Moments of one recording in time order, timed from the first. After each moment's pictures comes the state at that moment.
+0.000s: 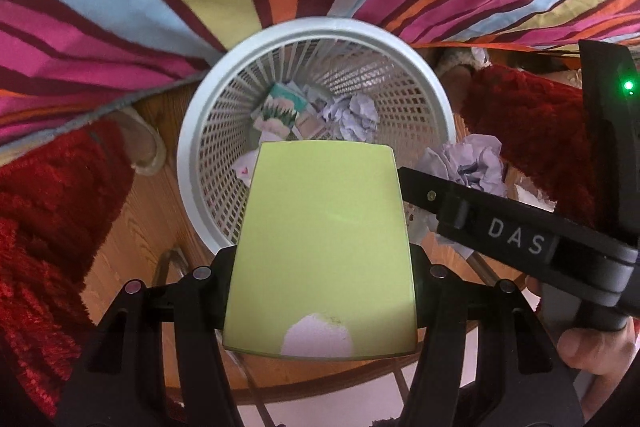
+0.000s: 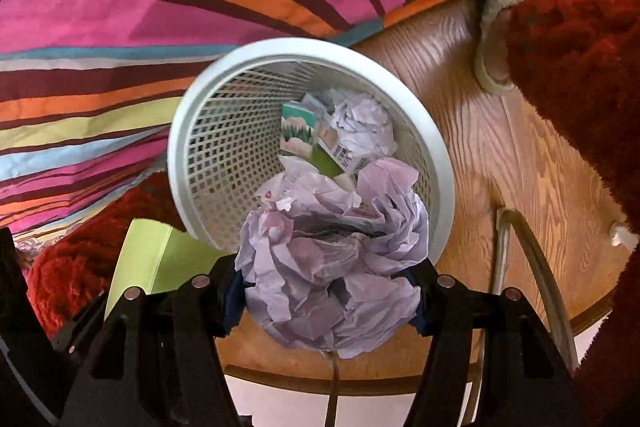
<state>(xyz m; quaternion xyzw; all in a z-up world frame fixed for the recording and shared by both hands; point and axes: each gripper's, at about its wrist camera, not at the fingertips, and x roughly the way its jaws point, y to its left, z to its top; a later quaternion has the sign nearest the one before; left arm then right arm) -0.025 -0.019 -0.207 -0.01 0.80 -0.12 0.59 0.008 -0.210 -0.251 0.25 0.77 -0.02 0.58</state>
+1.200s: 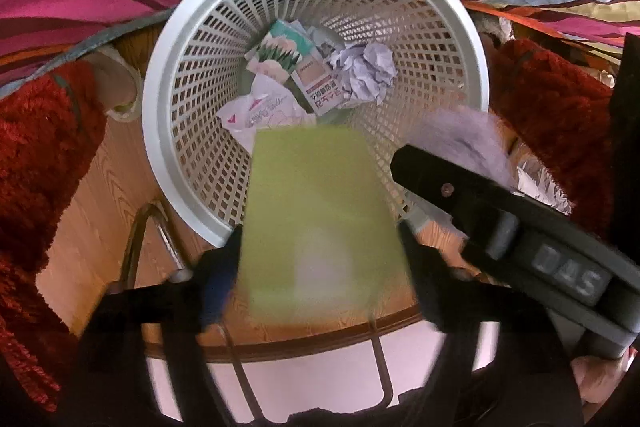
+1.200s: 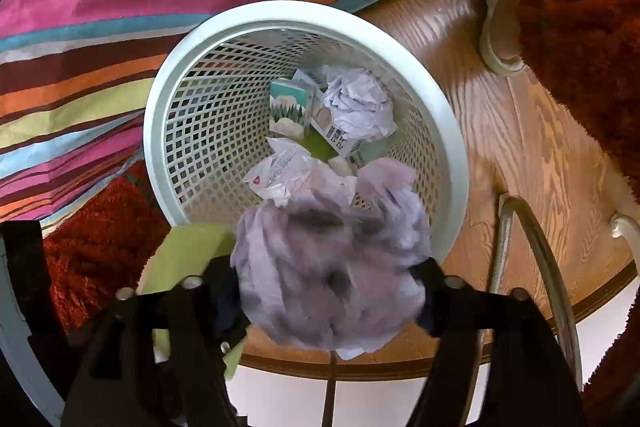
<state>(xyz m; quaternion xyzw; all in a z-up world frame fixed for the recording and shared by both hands) -0.033 -0.016 -0.252 -0.04 0.86 -0.10 0.50 0.007 -0.204 -0.276 0.25 0.79 -0.02 0.55</state>
